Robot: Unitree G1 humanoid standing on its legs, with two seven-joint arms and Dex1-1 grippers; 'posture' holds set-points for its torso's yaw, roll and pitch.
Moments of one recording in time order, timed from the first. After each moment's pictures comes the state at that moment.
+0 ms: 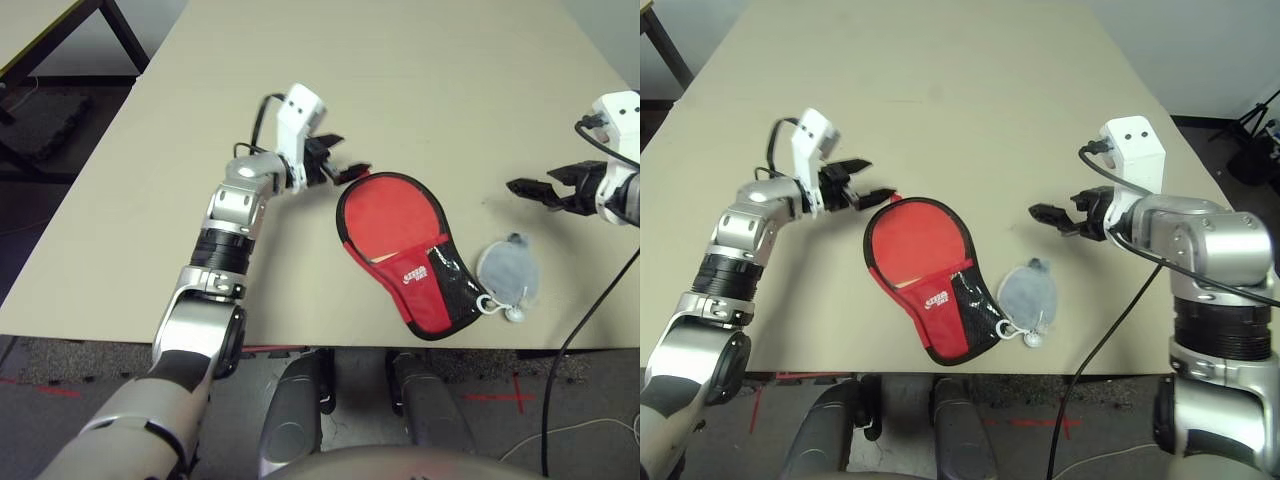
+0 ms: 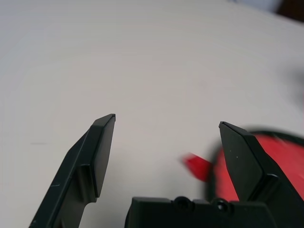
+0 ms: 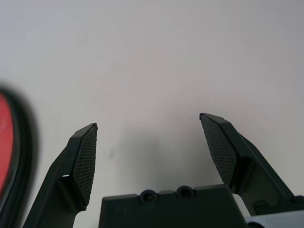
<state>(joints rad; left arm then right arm) -0.85 0.30 0.09 0.43 -0.11 0.31 -0.68 -0.57 -0.72 -0.25 -0.02 0.33 0.97 0.51</state>
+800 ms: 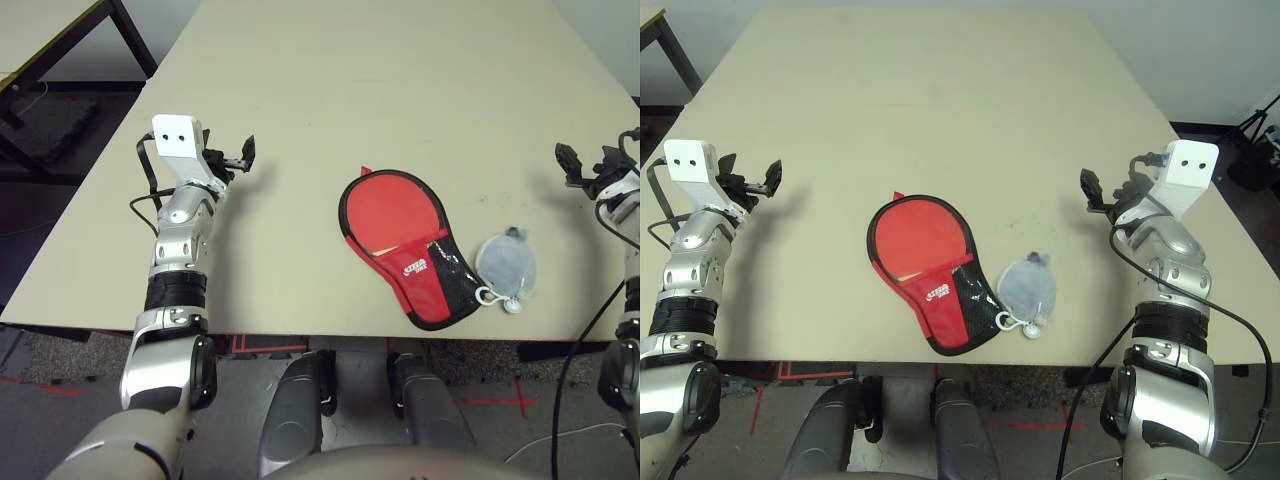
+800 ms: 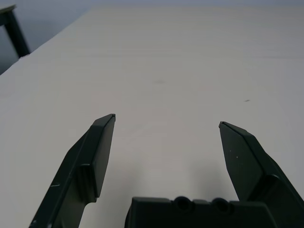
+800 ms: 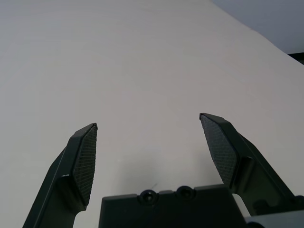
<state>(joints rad) -0.64 0.38 0.29 0.61 -0.12 -0.04 -0.20 -0.68 -0.64 -0.39 0.71 0.27 0.14 0.41</state>
